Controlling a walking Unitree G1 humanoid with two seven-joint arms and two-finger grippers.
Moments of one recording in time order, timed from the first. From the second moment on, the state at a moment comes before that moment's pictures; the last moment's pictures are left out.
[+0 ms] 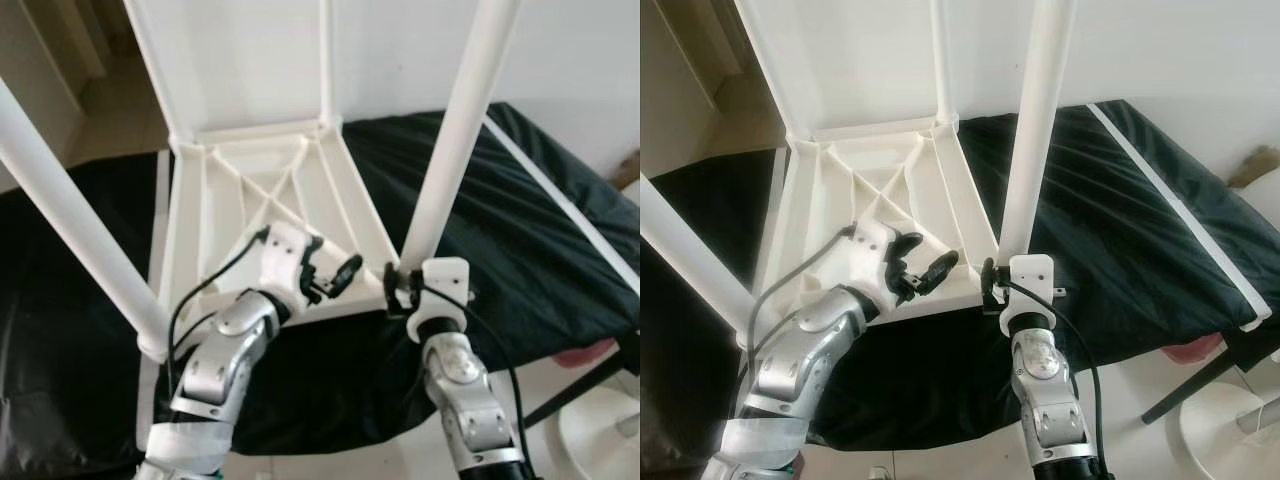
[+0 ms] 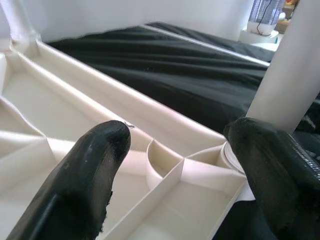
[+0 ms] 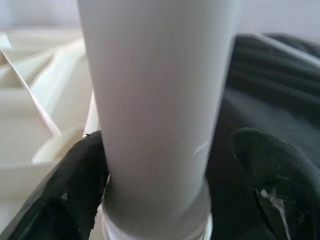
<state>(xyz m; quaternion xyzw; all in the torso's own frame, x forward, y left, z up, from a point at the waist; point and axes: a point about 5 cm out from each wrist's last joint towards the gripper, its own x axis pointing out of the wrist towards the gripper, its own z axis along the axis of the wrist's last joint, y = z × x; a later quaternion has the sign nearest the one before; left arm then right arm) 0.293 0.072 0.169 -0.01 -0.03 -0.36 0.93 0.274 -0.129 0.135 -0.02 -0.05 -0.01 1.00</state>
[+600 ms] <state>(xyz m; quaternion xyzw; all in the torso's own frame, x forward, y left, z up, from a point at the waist) 0.295 0.077 0.172 0.02 -0.05 -0.37 0.93 0.293 -0.158 0.141 -0.08 -0.04 0.26 0.96</state>
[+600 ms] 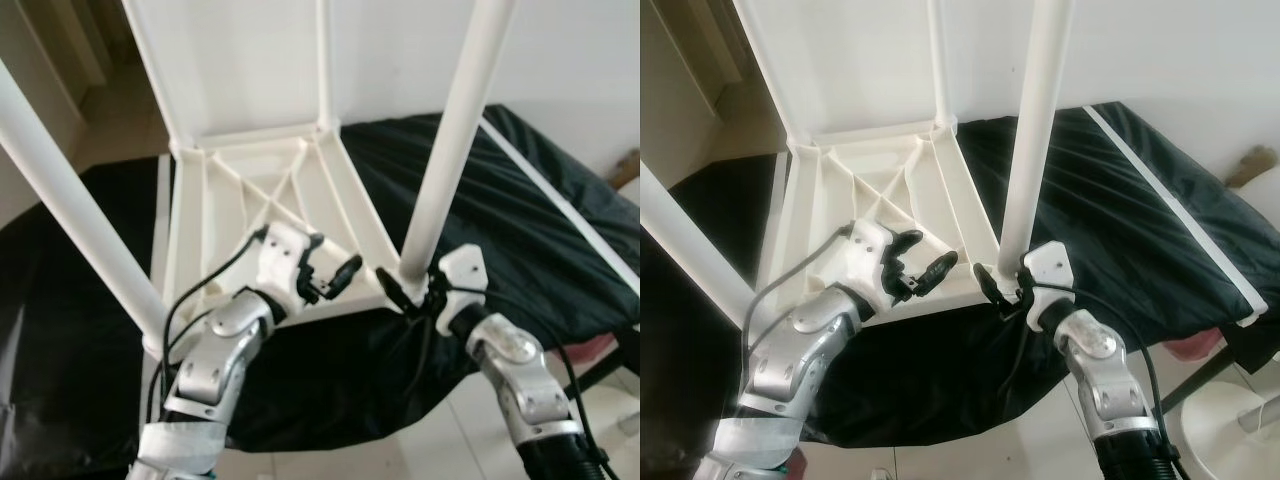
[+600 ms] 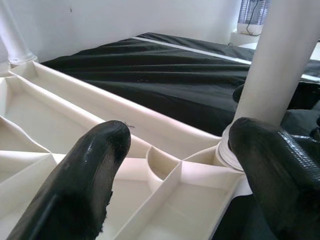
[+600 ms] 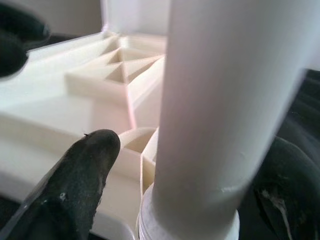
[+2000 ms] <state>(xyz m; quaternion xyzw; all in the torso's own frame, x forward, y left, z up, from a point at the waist) 0.292 0.073 0.173 0.01 -0.06 -0.38 0.92 0.298 -0.159 0.130 -0.07 -0.04 0.29 0.95</state>
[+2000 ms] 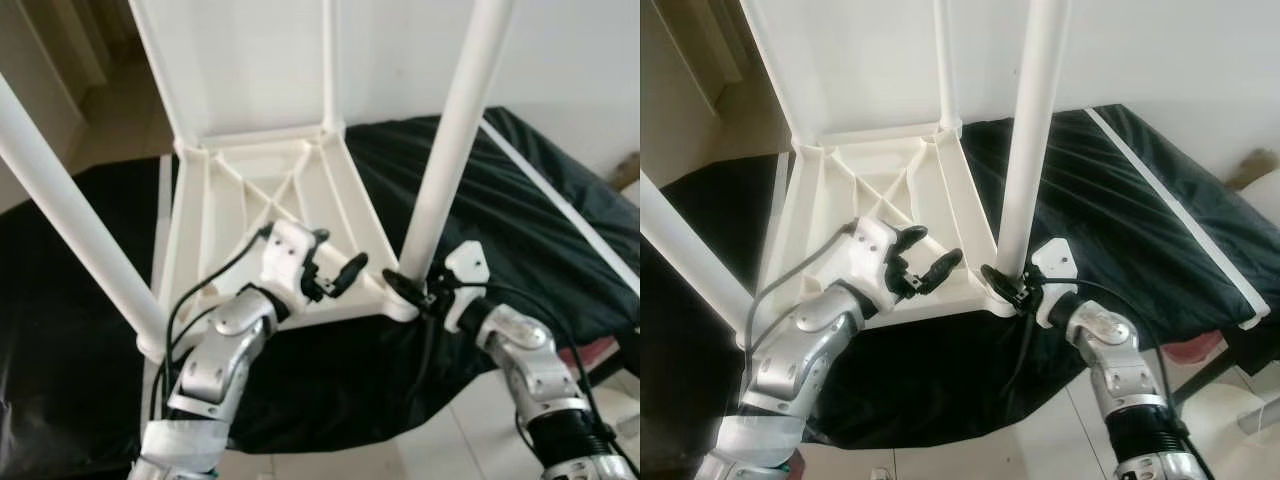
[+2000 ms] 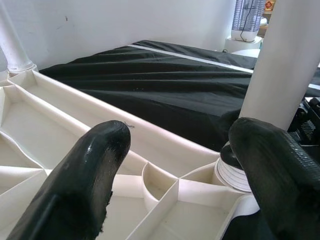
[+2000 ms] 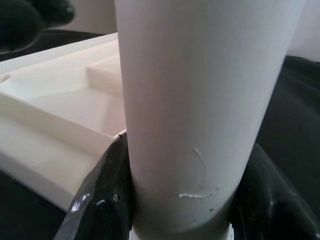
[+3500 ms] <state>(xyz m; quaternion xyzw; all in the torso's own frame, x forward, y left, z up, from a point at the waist) 0.297 0.069 0.165 0.01 -0.03 -0.37 0.93 0.282 -0.117 0.121 -0.03 -0.02 0.01 1.00</state>
